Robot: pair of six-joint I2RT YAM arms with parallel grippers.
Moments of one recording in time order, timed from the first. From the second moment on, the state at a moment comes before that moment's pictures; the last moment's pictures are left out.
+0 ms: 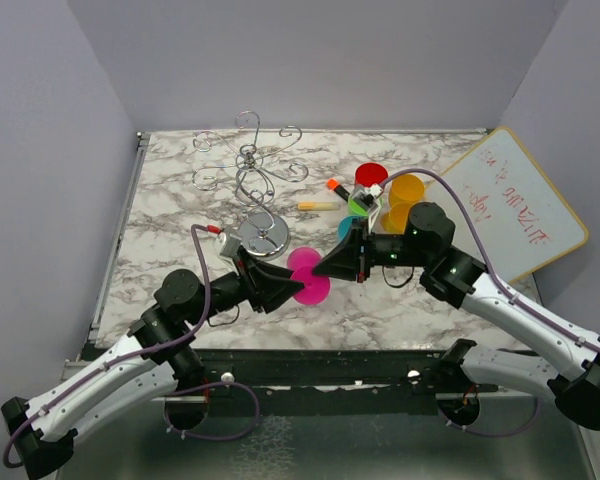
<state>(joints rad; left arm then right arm) -0.87 0.50 0.49 0.11 0.24 -0.65 0.77 1.03 0.86 0.07 -0.71 0.58</state>
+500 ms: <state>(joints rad) -0.87 0.52 0.50 0.09 0.32 -0.64 0.77 1.03 0.86 0.09 -0.71 0.57</state>
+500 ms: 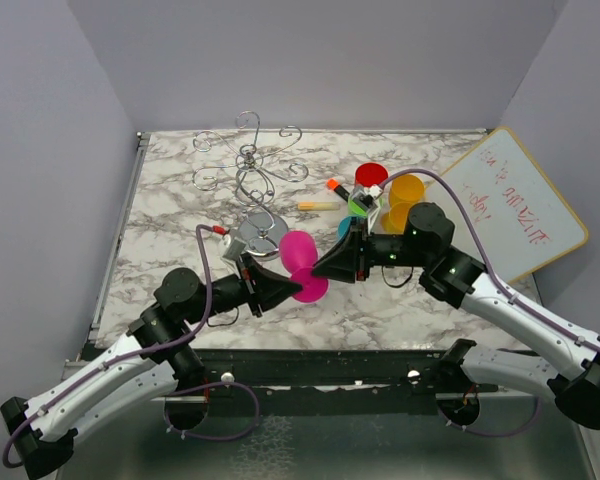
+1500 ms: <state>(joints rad) -0.87 0.38 0.48 -0.12 0.68 -0.01 0.54 1.06 1.01 -0.14 -0.67 0.50</state>
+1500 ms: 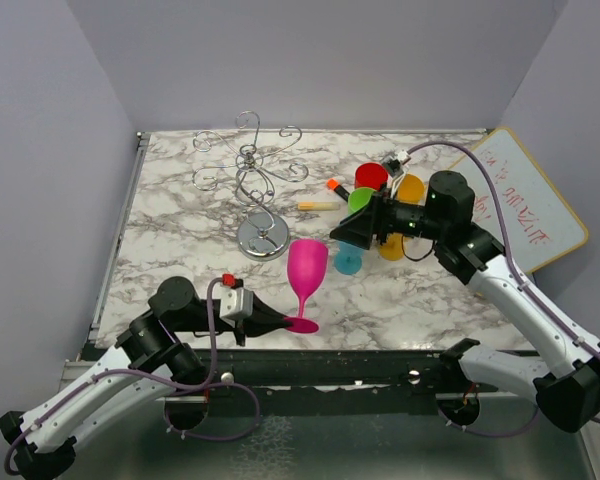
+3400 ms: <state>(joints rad) -0.87 0.57 0.60 -0.29 0.96 0.50 0.51 1.21 0.95 0.12 -1.36 0.83</state>
